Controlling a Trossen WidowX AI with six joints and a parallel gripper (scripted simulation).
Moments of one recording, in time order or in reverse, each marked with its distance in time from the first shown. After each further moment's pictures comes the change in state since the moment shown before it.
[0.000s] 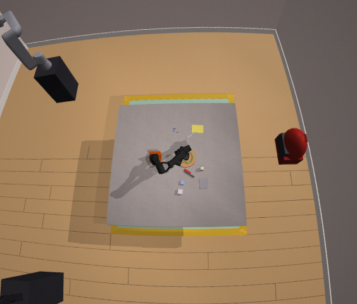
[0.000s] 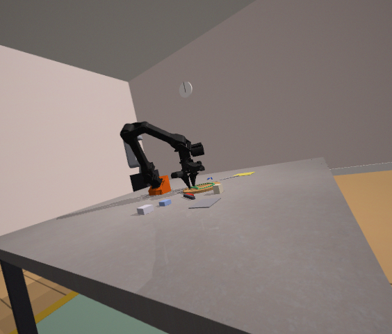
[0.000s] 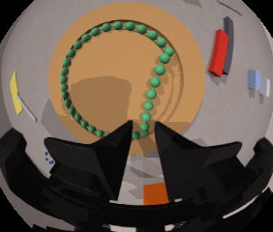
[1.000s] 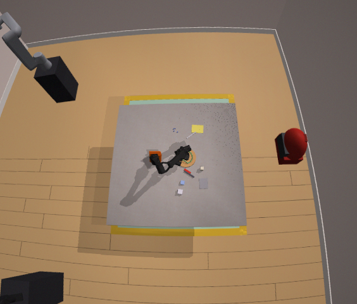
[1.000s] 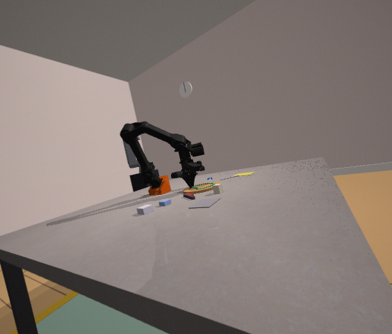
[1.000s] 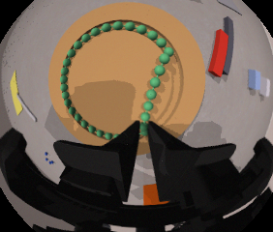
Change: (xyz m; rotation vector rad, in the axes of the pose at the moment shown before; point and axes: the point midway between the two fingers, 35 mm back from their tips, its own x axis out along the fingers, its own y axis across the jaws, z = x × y) arm 0.000 0.000 0.000 0.000 0.000 0.000
